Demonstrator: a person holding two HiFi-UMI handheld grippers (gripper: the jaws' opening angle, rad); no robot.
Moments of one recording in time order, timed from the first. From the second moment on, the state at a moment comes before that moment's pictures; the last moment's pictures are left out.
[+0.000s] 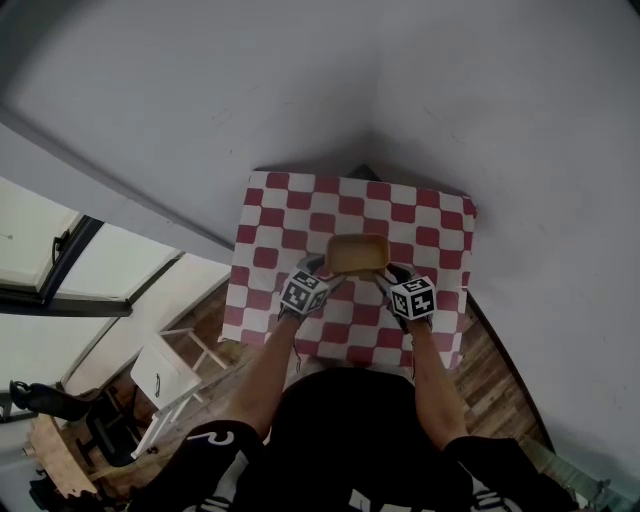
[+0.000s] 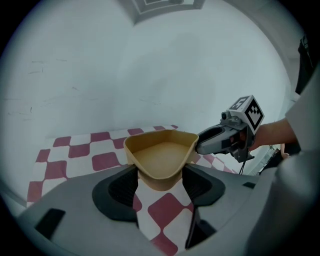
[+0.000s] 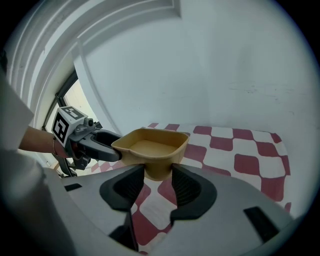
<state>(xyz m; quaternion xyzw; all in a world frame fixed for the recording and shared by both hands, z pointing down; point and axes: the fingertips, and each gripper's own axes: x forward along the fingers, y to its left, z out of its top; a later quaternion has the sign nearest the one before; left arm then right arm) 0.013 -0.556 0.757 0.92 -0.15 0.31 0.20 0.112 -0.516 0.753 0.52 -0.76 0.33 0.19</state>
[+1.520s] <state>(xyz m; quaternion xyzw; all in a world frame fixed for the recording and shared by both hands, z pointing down) -0.045 -0.543 0.844 0.88 -0.16 0.39 0.22 0.082 -0.498 0.824 0.52 -0.71 0.41 0.23</state>
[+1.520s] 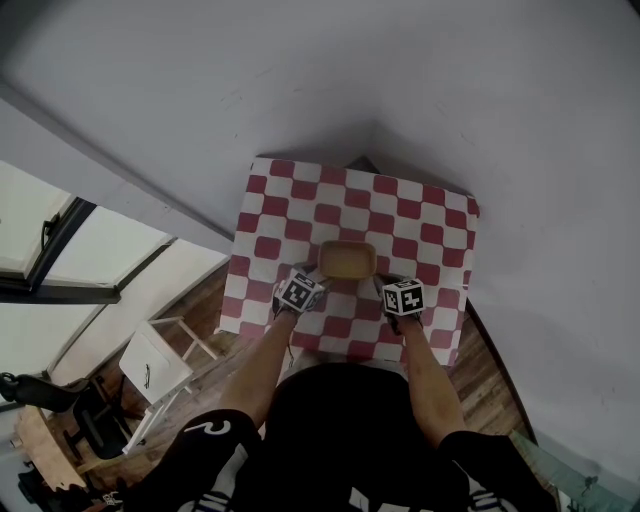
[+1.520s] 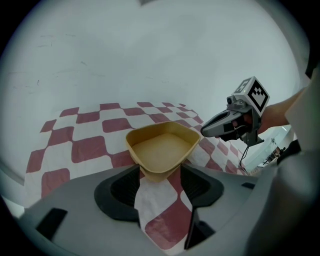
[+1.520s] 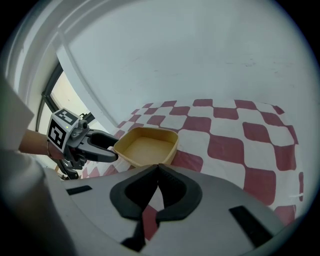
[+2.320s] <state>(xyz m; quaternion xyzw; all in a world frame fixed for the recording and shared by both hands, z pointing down) -0.084 -0.552 0.782 0.91 -0.18 0.31 0.20 0.061 -0.478 0.779 0.57 -0.70 0.37 0.19</state>
